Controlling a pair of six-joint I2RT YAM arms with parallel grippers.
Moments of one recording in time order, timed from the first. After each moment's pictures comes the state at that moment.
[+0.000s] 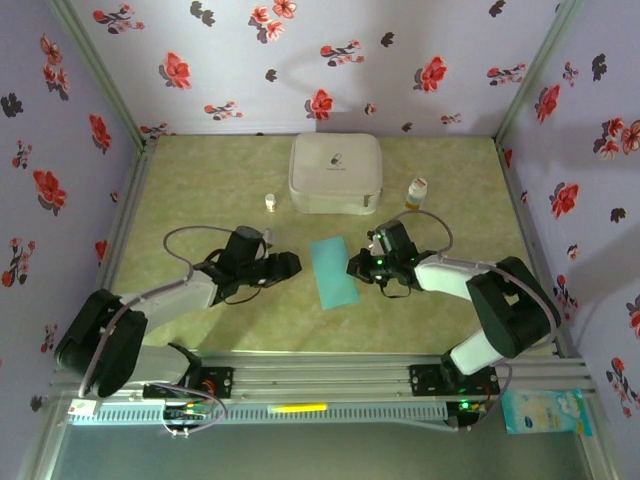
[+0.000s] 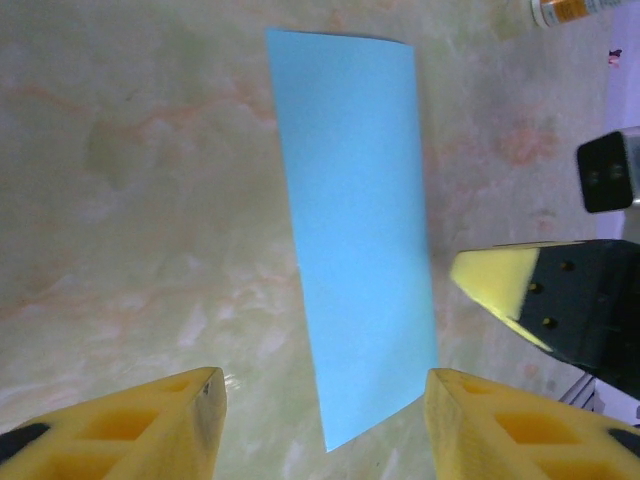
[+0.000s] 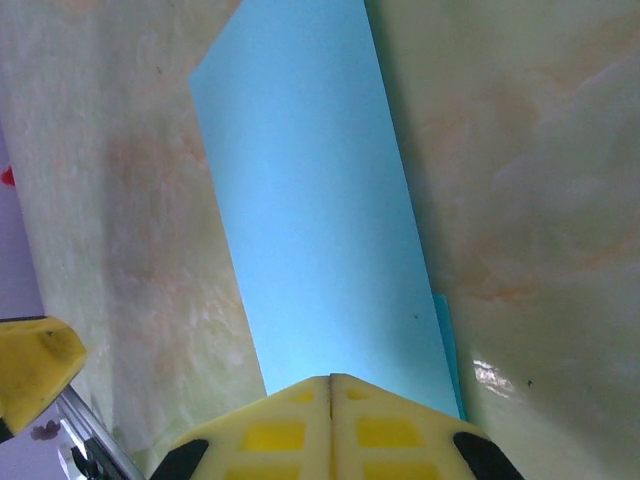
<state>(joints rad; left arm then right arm) -0.63 1.33 0.58 0.00 0.35 -0.89 0.53 1.54 0.62 0.03 -0.49 0.85</state>
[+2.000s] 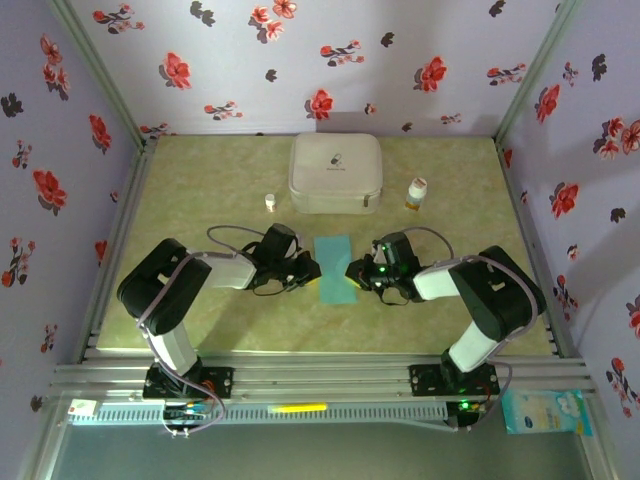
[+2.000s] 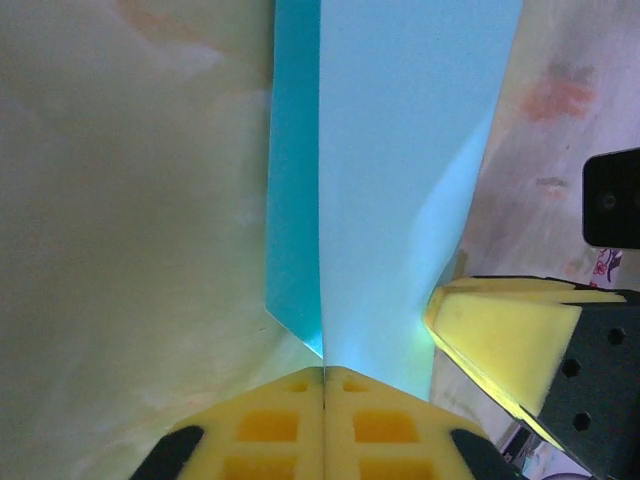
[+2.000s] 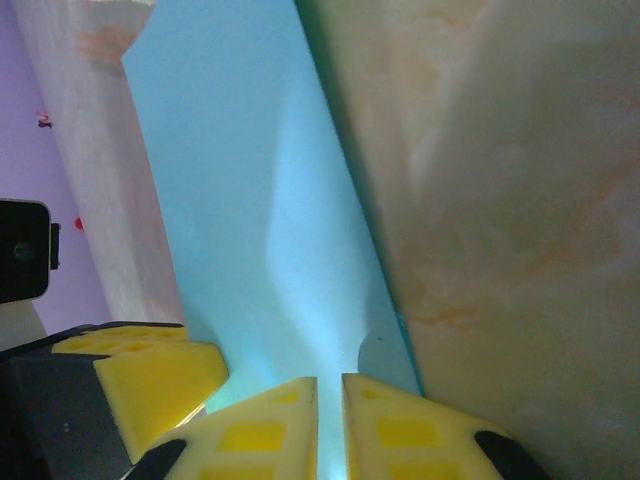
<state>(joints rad) -0.71 1.75 0.74 0.18 0.45 -1.04 0.51 1.63 0.47 0.39 -0.54 1.07</state>
